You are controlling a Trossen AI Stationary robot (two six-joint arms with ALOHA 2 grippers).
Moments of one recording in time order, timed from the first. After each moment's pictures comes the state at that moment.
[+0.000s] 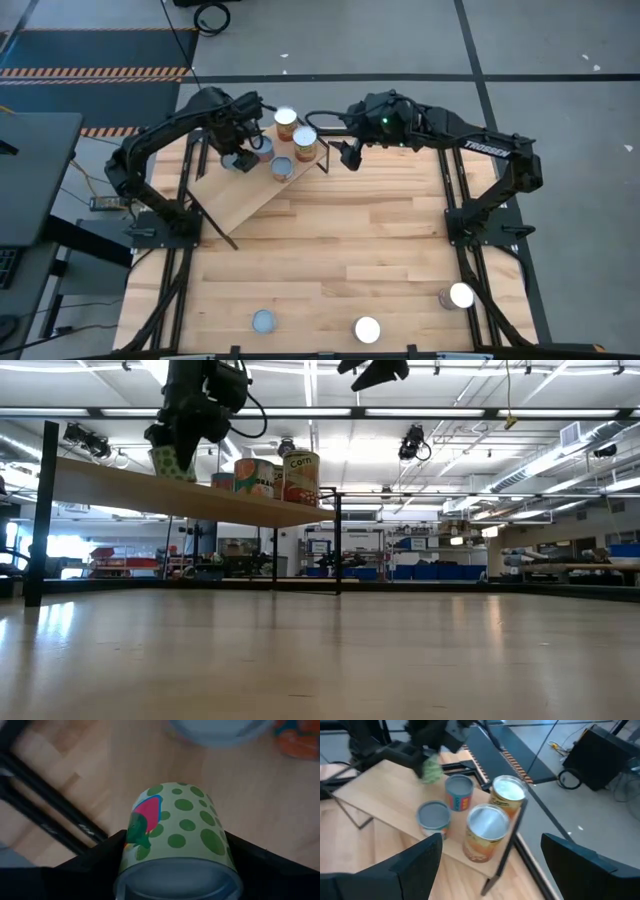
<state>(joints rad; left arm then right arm) 0.65 1.55 1.55 -1.57 0.00 -0.18 -0.21 1.52 1.72 -0.73 0.24 -0.03</state>
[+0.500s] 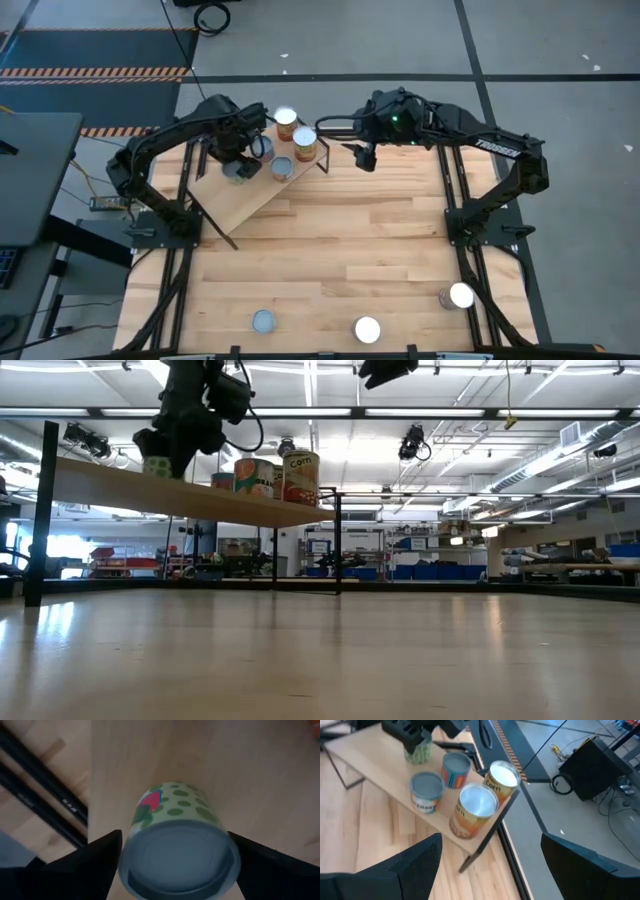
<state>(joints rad) 0.62 1.56 1.47 -1.57 0.00 -0.33 -0.22 1.47 1.72 -0.84 0.23 -0.22</state>
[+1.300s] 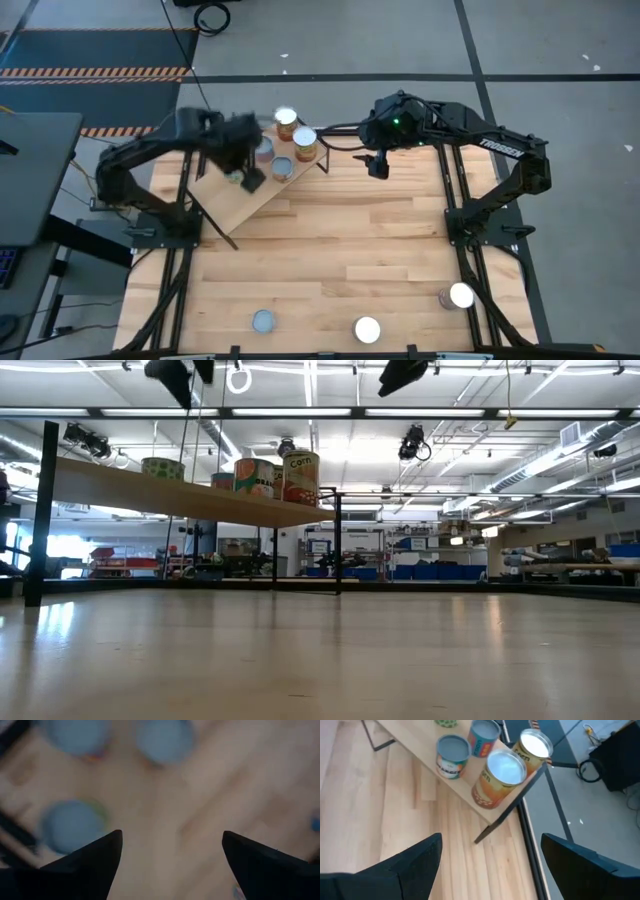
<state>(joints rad) 0.24 1.45 1.77 -1.57 -0.03 -0.54 -0.23 1.45 1.72 -1.01 0.12 -0.26</state>
